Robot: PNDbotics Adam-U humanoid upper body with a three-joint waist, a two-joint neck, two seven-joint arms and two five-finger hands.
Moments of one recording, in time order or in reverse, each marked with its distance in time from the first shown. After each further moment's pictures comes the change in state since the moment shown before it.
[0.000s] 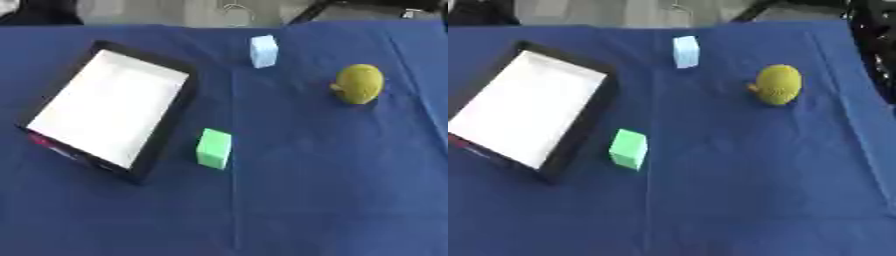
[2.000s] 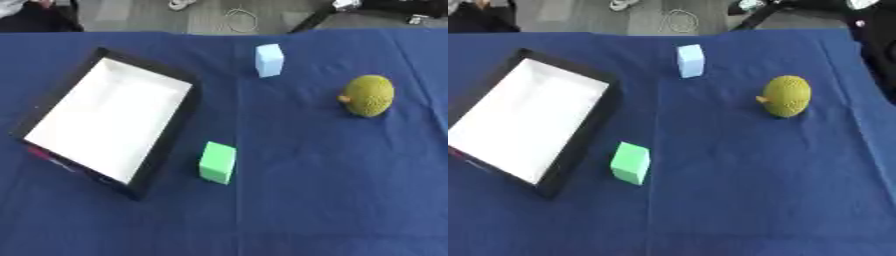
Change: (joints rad) left arm 0.670 0.053 0.006 -1.201 -0.020 0.393 0.231; right arm -0.122 0.012 0.126 -0.220 1.022 -0.273 0.784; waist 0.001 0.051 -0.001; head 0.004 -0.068
